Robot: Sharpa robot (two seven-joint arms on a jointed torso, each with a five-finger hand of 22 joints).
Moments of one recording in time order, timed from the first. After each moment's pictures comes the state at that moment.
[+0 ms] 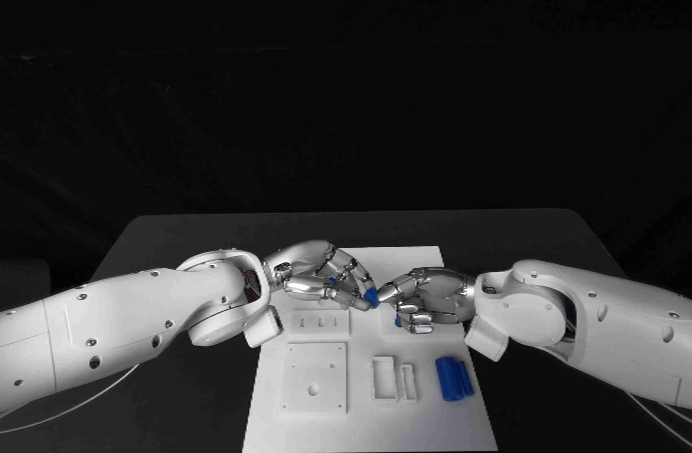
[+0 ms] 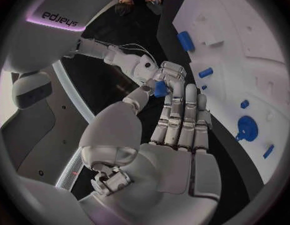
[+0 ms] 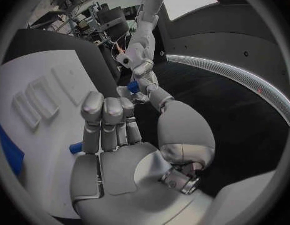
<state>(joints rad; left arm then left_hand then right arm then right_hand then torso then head) 1.33 -0.78 -0.14 1.52 -0.78 0.02 0.31 1.03 0.00 0.44 -0.25 0.05 0.78 0.12 0.33 0.43 1.06 0.10 0.36 0.28 0.80 0.09 0.83 0.69 0.01 0.53 0.02 0.53 1.31 1.18 -0.78 -0.01 1.43 -0.14 0.33 -0.14 0.94 -0.09 0.57 -0.27 0.27 0.99 0.09 0.30 0.50 1.08 -0.01 1.18 1.17 1.29 -0.11 1.24 1.00 0.18 1.21 -0.09 1.12 1.31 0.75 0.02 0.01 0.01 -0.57</state>
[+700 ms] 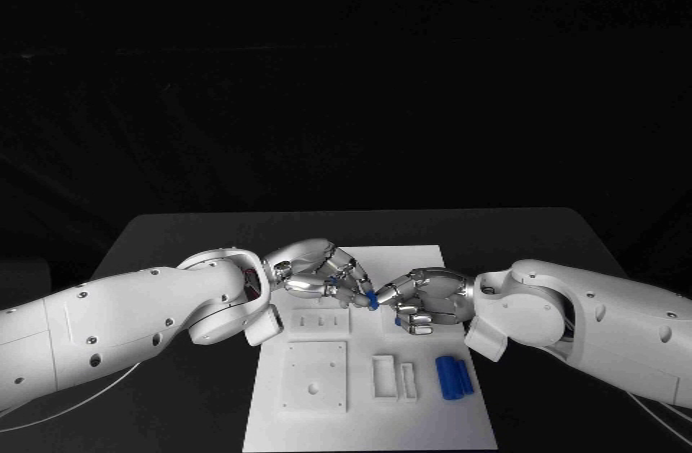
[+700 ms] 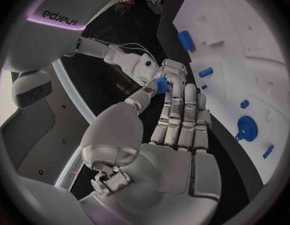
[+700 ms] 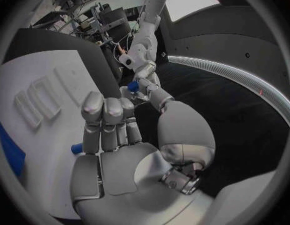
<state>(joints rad) 1.33 -0.78 -0.14 1.52 -0.78 0.02 0.31 1.03 0.01 0.45 -0.24 0.05 0.84 0.14 0.35 0.44 1.05 0.09 0.41 0.30 0.82 0.08 0.86 0.68 0.01 0.54 0.01 0.54 1.31 1.18 -0.78 -0.01 1.43 -0.15 0.34 -0.14 0.94 -0.09 0.57 -0.27 0.27 0.99 0.09 0.30 0.50 1.08 -0.01 1.18 1.17 1.29 -0.11 1.24 1.00 0.18 1.21 -0.09 1.12 1.31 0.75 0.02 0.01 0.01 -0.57</state>
